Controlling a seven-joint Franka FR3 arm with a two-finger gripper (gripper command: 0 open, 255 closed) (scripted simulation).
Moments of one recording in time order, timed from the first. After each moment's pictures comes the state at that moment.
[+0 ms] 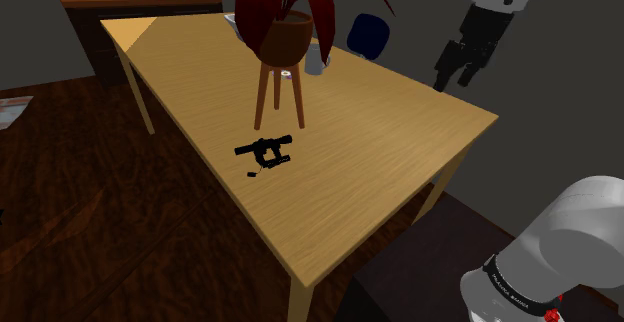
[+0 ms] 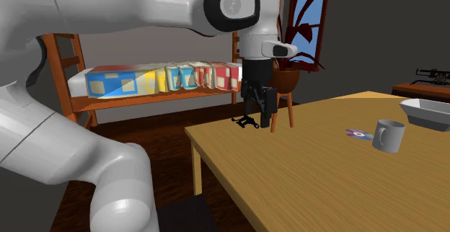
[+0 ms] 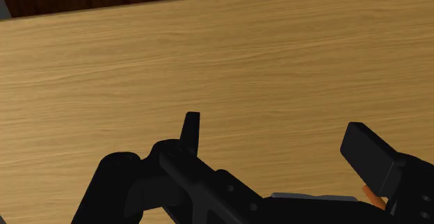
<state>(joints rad) -0.02 -0.75 -0.05 -2.32 -0.01 1.62 0.07</state>
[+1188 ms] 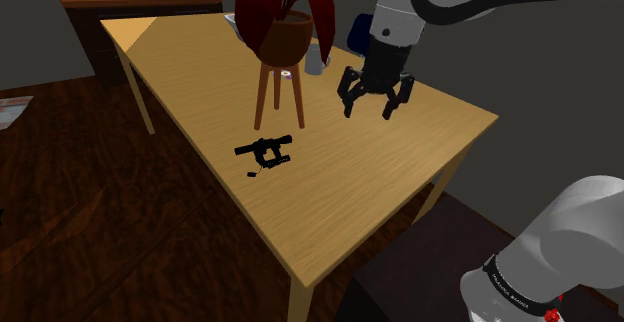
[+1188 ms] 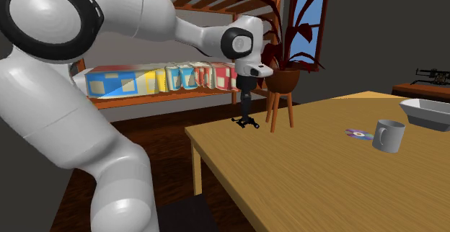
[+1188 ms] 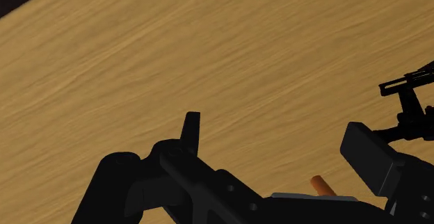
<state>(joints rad) -0.01 -0.45 0.29 -2.25 0.20 1.84 0.70</state>
